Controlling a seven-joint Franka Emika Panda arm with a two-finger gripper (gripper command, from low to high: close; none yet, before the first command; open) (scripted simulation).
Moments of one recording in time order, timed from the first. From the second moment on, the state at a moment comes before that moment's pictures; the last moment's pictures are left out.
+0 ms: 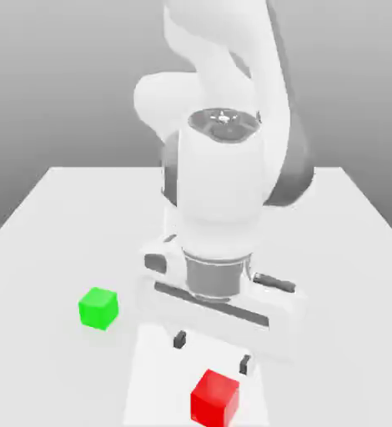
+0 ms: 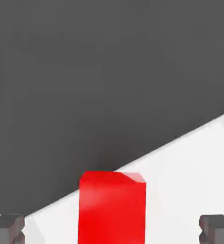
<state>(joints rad) -0.13 0.26 0.17 -2.45 -0.11 2.71 1.42</state>
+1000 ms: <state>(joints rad) -0.44 -0.18 0.01 -2.86 0.01 2.67 2.16</state>
